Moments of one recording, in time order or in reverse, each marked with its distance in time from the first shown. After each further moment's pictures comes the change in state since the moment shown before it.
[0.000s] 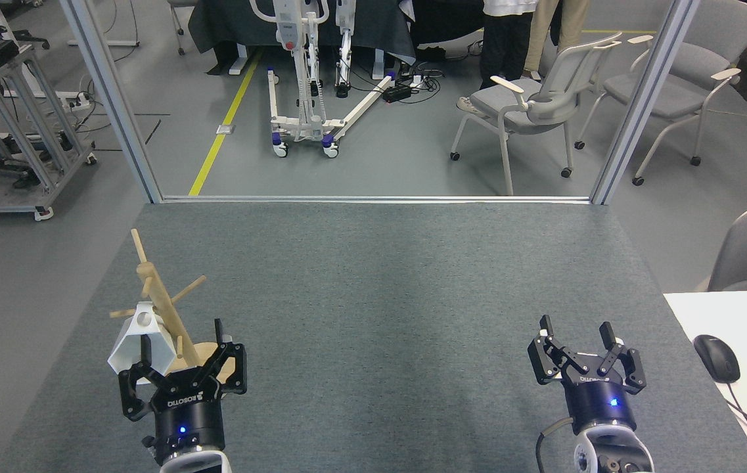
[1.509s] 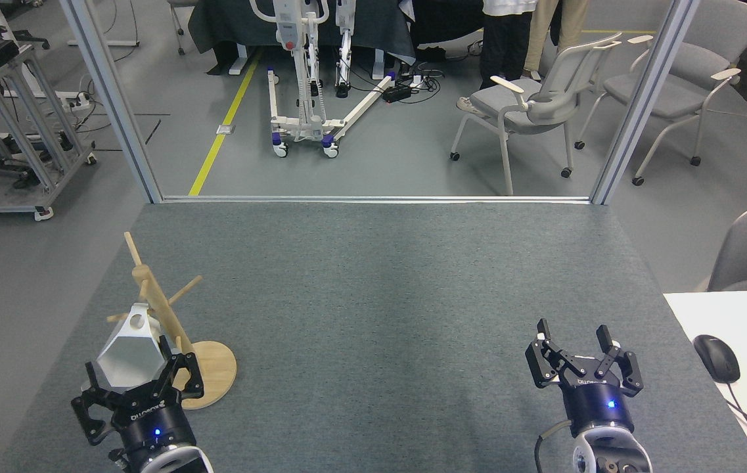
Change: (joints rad) left arm -0.056 0.028 0.000 0.183 0.004 0.296 -0.019; right arm -0.004 -0.007 0.027 0.032 -0.005 -0.005 -0.002
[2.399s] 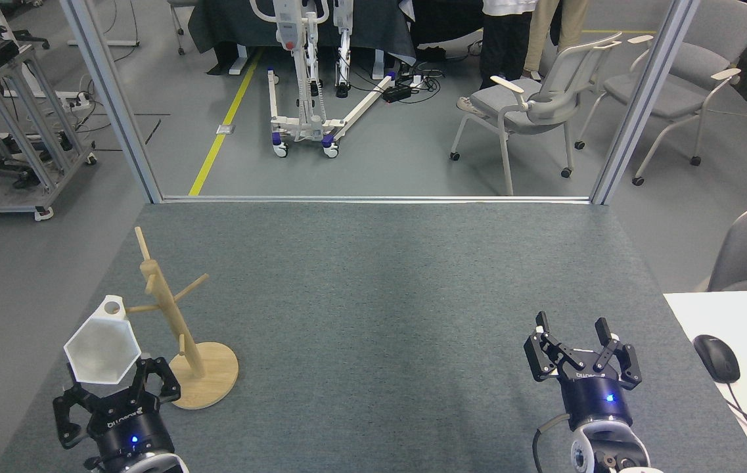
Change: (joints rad) left arm 0.034 0.054 0.023 -0.026 0.016 0.000 0.004; right arm -0.016 0.006 -0.003 -0.001 0.003 -0.006 0.000
